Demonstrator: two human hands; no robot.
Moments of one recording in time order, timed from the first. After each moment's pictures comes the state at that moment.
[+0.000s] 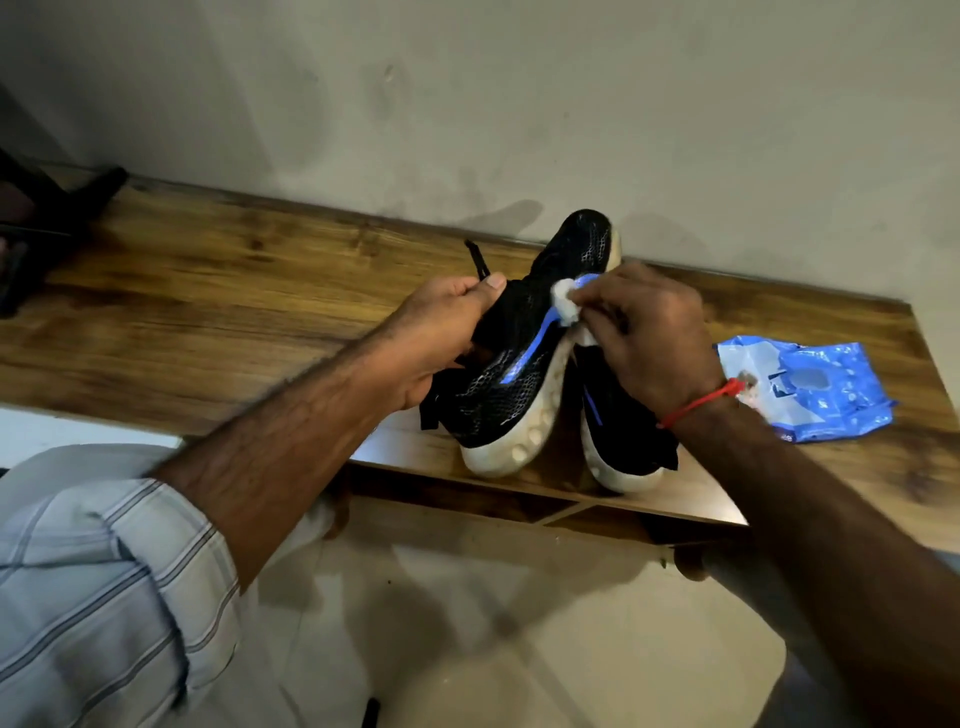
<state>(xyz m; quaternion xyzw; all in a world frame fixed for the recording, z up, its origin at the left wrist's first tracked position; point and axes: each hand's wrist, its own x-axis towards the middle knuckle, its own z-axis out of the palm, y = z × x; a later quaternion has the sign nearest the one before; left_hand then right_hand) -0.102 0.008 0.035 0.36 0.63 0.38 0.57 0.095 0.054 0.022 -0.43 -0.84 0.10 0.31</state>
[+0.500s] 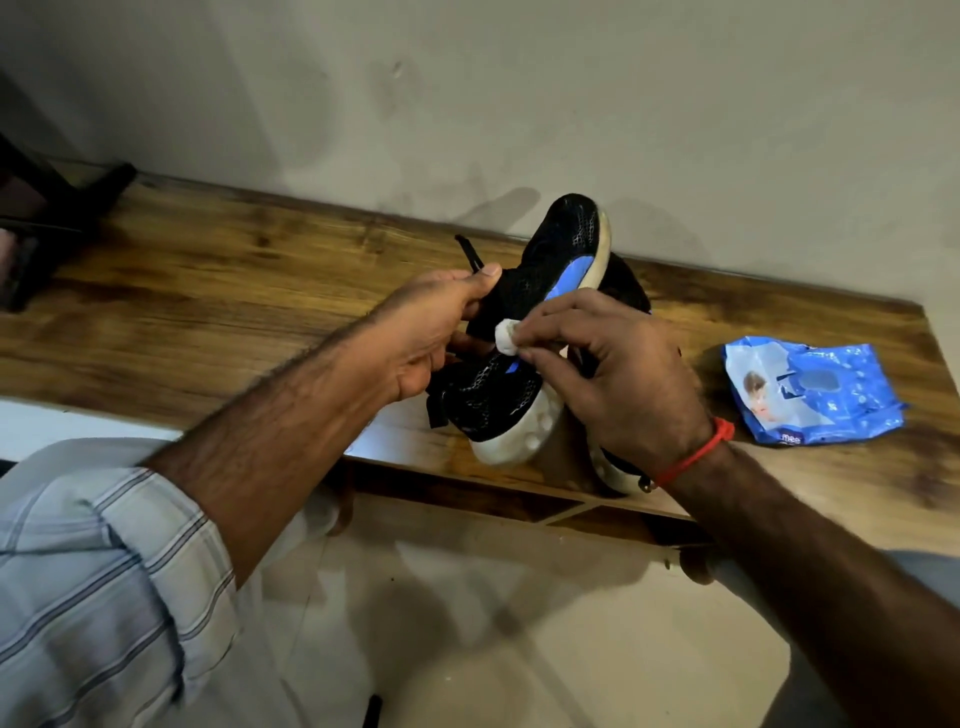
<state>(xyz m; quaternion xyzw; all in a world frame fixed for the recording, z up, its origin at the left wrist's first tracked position) -0.114 0.012 0.035 0.30 0.60 0.39 0.63 0.070 0.008 0.036 -0.37 -0.85 0.21 0.33</state>
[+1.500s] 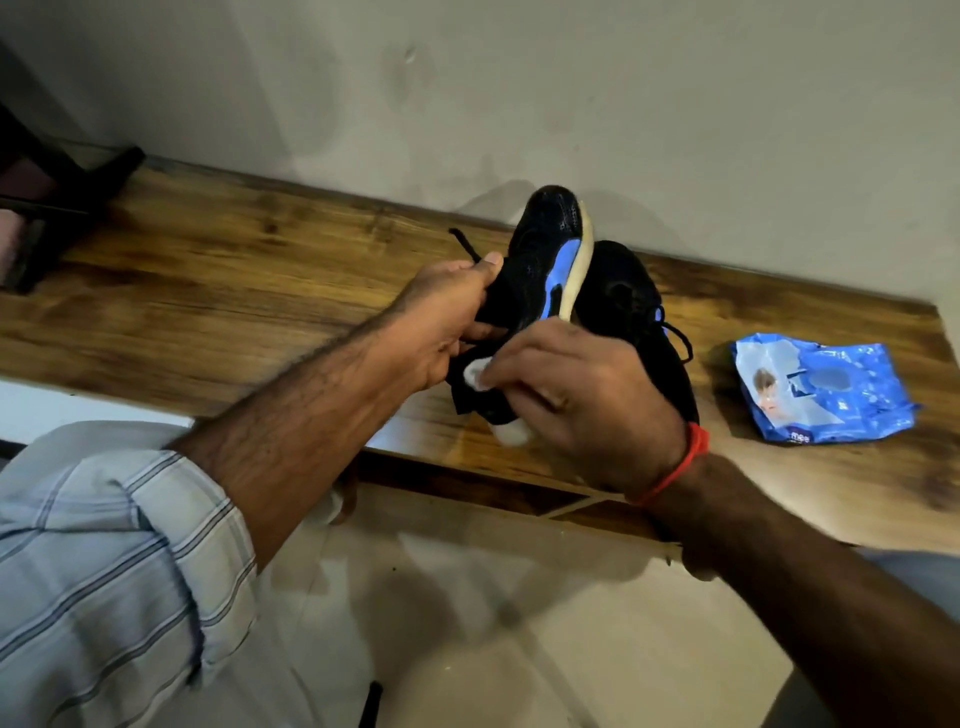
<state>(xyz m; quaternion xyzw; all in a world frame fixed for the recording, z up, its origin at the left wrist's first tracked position) -0.104 0.017 0.031 0.24 0.64 0.43 0.59 0.057 -0.007 0.028 -0.23 -0.92 0.15 0.27</state>
